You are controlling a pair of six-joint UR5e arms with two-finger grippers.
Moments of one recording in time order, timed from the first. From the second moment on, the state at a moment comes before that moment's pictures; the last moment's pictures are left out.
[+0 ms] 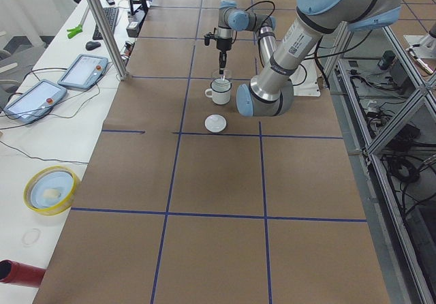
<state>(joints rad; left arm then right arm) -0.46 -2.47 -1.71 -0.99 -1.68 -1.24 1.57 -1.68 1.66 -1.57 2.29 0.01</state>
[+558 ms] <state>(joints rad) -0.46 -2.46 -1.75 -1.01 -1.68 -1.23 1.57 -1.68 1.66 -1.57 2.29 0.01</state>
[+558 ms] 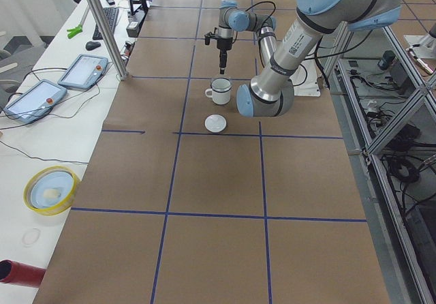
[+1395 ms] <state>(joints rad) -0.75 -2.14 -1.97 -1.40 -1.88 -0.99 1.57 -1.68 1.66 -1.57 2.29 0.01</state>
